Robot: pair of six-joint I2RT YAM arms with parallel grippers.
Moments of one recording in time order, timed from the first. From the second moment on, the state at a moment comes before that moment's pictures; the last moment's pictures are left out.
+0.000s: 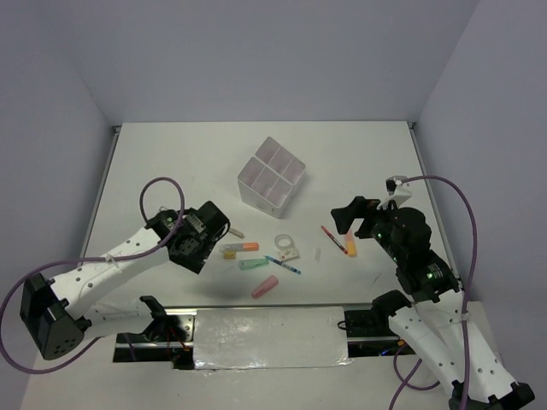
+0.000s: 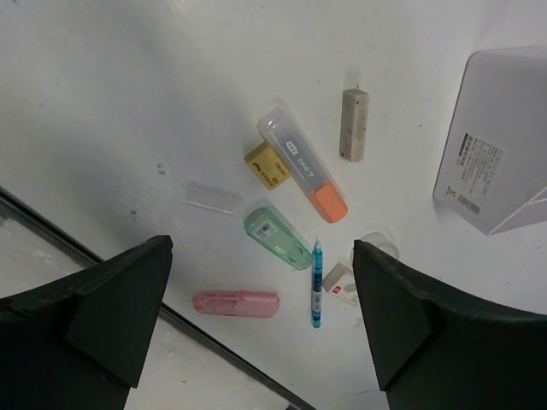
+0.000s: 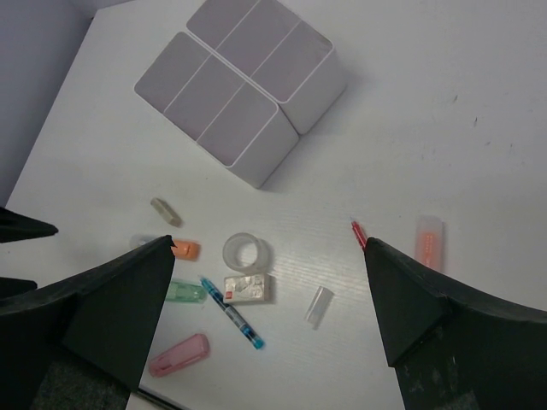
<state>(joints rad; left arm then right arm) -0.78 1.14 0.99 -1.16 -0.42 -1.87 0.38 0.52 0.68 -0.44 0.01 0.44</state>
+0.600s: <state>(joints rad) -0.87 1.37 0.95 -1.06 -0.25 -1.90 0.38 0.54 0.67 -0.43 -0.02 0.44</state>
